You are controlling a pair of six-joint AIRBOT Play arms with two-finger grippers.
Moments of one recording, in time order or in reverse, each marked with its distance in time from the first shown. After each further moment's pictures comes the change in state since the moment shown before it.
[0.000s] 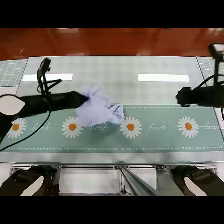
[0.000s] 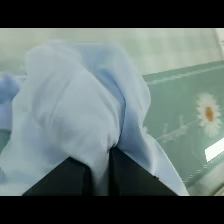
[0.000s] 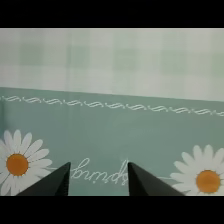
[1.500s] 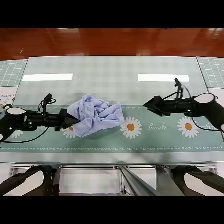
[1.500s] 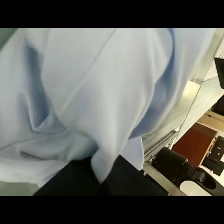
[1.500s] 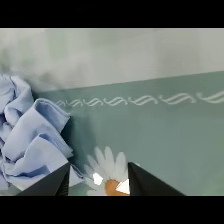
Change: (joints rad) left arm 0.376 -0.310 -0.191 -0.246 -0.383 0.227; right arm -0.266 -0.420 -0.334 1.034 -0.319 -0.558
